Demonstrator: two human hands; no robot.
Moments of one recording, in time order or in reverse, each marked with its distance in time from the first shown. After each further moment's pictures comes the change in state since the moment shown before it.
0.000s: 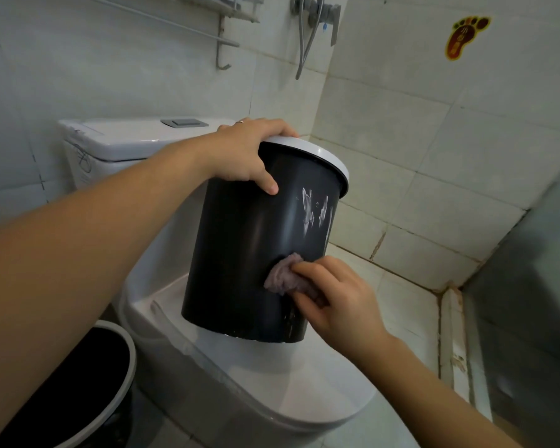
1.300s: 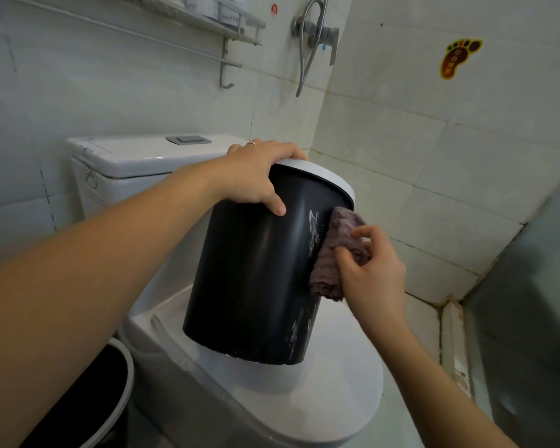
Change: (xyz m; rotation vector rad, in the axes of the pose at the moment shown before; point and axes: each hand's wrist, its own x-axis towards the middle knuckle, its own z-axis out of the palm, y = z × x) left_hand -0.007 0.014 0.003 0.094 0.047 0.072; right_hand 0.045 0.006 -0.021 0.378 0.237 0.863
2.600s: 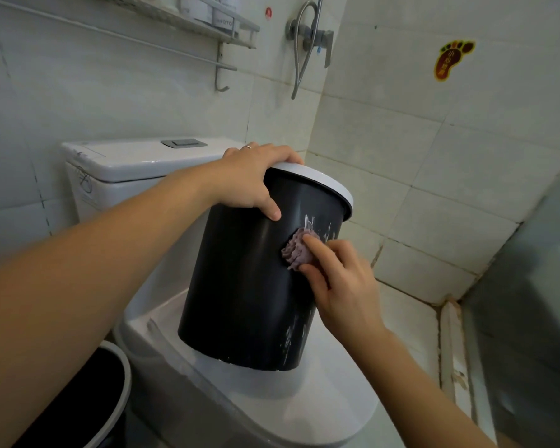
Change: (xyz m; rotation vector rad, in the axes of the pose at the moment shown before) left_hand -0.001 0.002 0.000 0.012 -0.014 0.018; right_hand -0.007 0.024 0.013 -0.453 0.003 -0.776
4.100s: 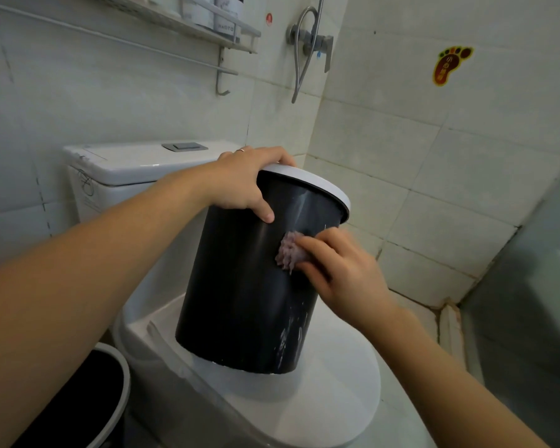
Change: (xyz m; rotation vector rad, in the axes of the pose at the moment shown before) left_hand -0.004 -0.008 -0.005 -0.072 -0.014 -0.092; right_hand 0.029 0.010 -0.016 0.007 -0.132 -0.238
